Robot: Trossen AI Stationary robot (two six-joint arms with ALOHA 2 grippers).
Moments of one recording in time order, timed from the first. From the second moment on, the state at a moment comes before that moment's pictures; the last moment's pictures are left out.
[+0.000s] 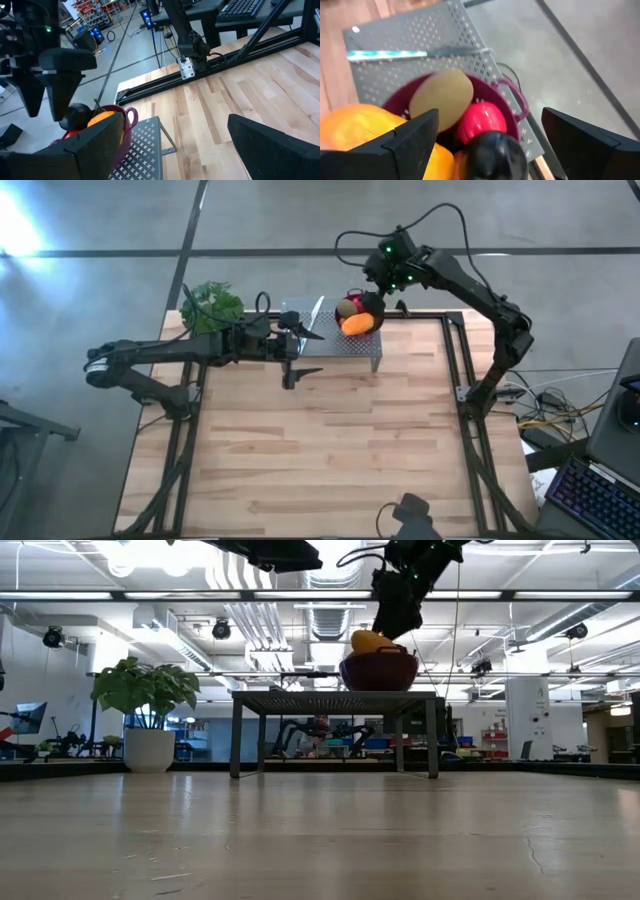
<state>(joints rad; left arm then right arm) 0.18 1.27 1.11 -0.06 0.09 0.44 -0.70 1.71 1.81 -0.95 -0.16 -0.23</state>
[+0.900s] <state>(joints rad) 0.19 0.77 0.89 -0.20 0.14 0.27 -0.36 1.30 1.55 -0.85 -0.25 -0.21</state>
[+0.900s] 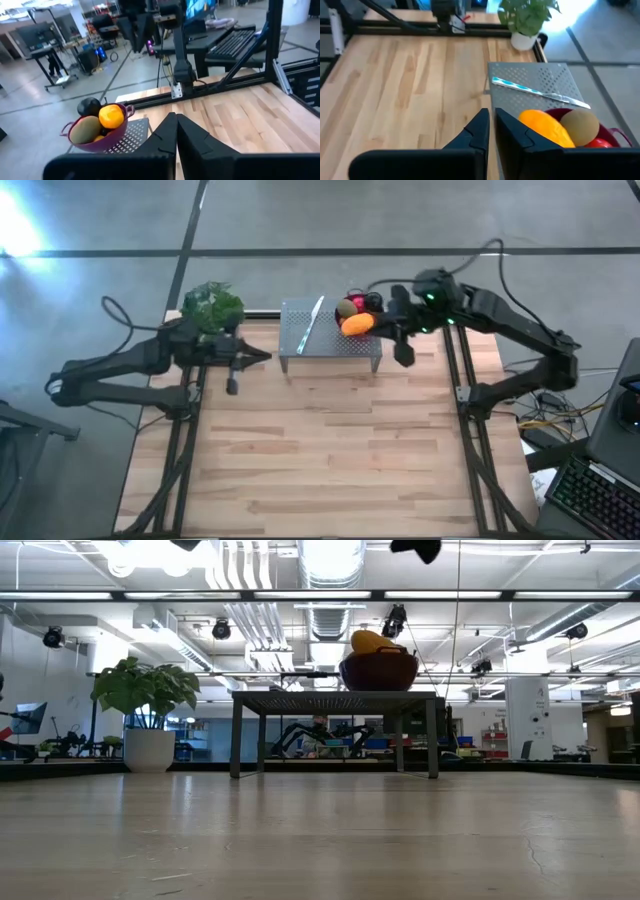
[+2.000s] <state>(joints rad) 0.21 0.14 0.40 -0.10 0.04 0.11 -0.39 0.57 0.56 -0.08 -0.41 0.00</state>
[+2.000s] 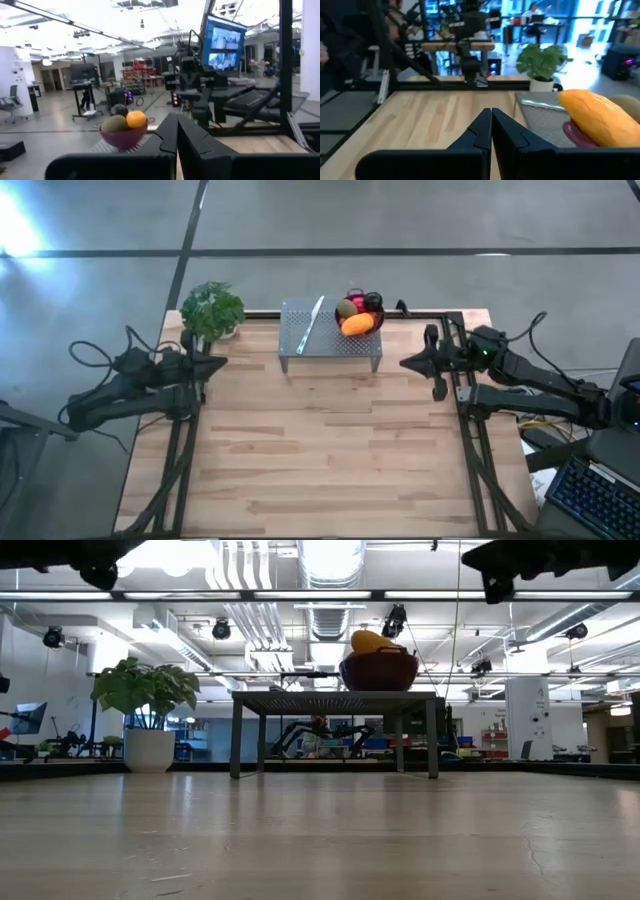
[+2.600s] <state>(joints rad) 0.21 0.01 0.19 -0.07 0.01 -0.02 -0.14 0.15 0.21 -0.08 0.00 0.01</state>
